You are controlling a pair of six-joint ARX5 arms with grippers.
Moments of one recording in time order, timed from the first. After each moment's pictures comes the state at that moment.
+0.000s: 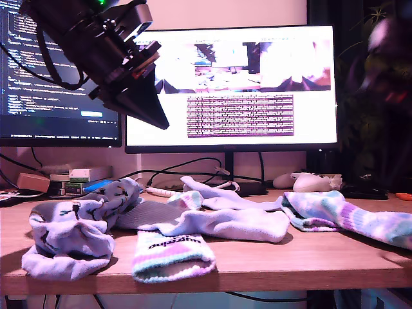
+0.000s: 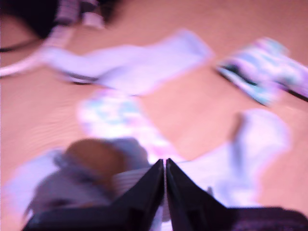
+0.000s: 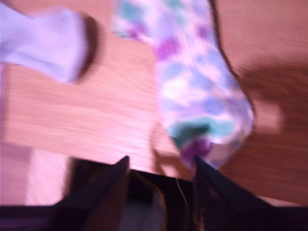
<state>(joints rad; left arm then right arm) -0.46 1.59 1.19 -0.39 0.35 0.19 0.29 1.24 0.78 -0.71 -0.11 0.16</state>
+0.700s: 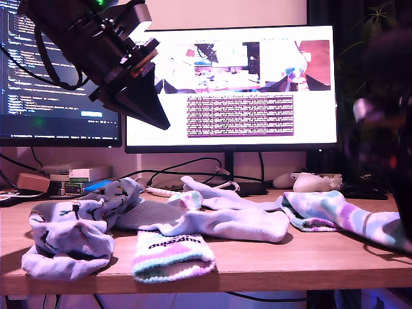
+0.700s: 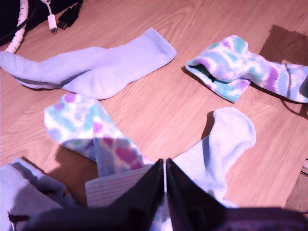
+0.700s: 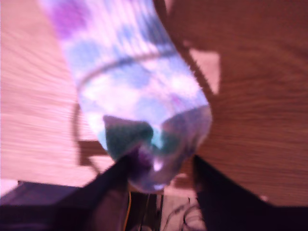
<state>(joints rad) -0.47 1.59 1.19 -0.42 0.38 0.19 0.26 1.49 0.83 -0.74 0.01 0.13</state>
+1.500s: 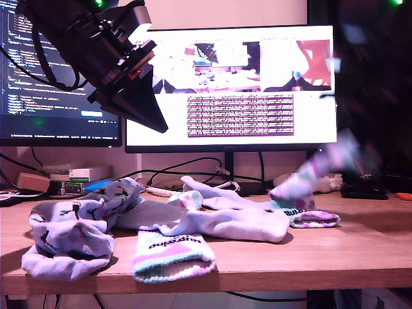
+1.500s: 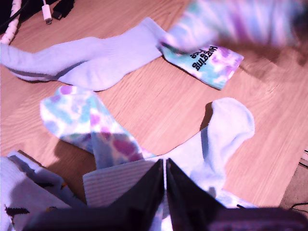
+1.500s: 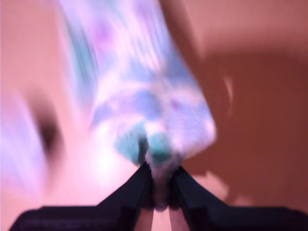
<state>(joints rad) -0.47 1.59 1.19 -0.44 0.38 0.21 0.26 1.51 1.17 -0.66 0.06 0.13</state>
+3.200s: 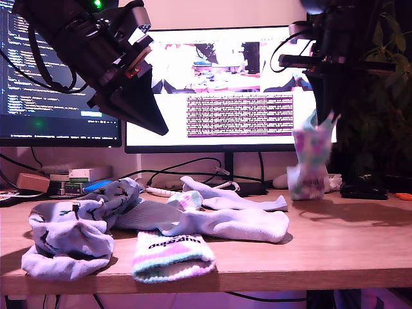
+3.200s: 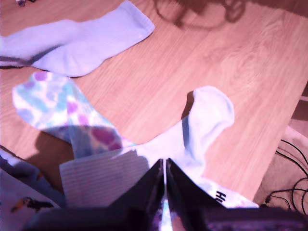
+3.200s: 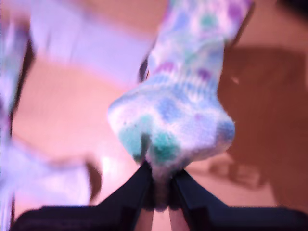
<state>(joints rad) -0.47 1.59 1.19 -0.49 0.44 0.21 0.31 1.74 1.61 -1.07 0.03 0.10</state>
